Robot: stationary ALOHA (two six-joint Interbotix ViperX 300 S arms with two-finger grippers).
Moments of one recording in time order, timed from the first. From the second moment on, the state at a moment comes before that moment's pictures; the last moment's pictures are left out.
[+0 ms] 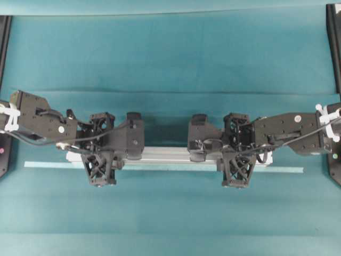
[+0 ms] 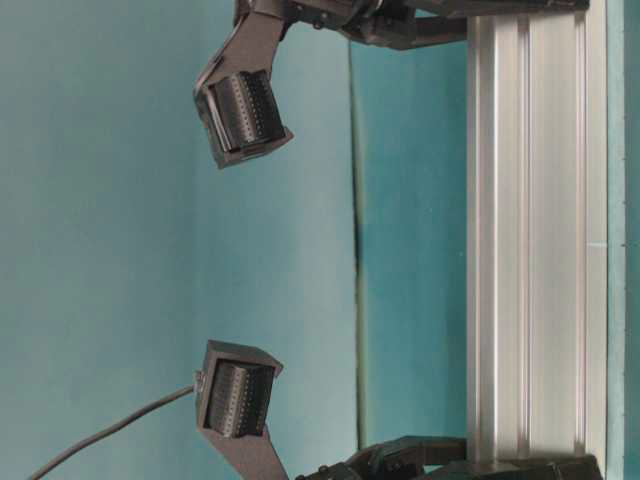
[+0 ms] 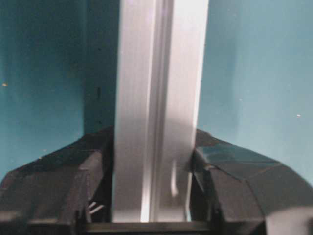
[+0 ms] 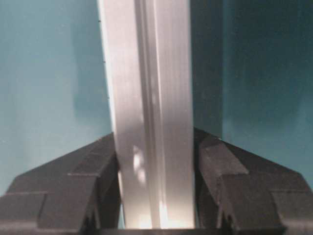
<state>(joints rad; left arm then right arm) -0.01 0.05 0.73 0.03 0.37 -0.10 0.02 0.07 0.66 0.04 0.56 0.07</state>
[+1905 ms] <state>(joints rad) -0.01 -0.25 0.52 0.03 0.84 -0.13 0.00 -0.13 0.36 0.07 1.08 0.09</state>
